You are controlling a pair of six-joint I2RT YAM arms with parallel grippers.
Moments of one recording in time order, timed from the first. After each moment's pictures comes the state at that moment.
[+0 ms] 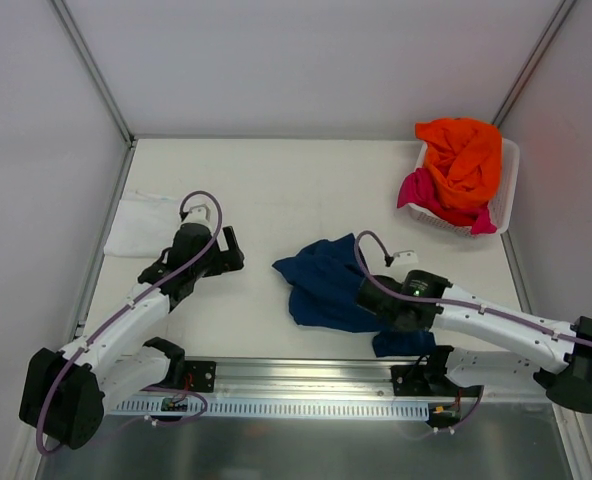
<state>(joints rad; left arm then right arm) -0.40 0.97 0.54 -0.27 -0.14 -0.52 1.09 1.05 0.87 -1.39 0.56 0.95</state>
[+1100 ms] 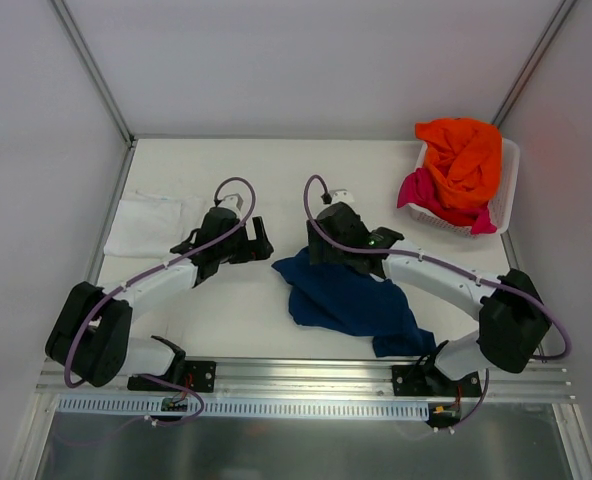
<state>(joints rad) -0.47 1.32 0.66 -0.04 0.02 -0.55 0.85 1.47 1.04 -0.45 0.31 0.53</state>
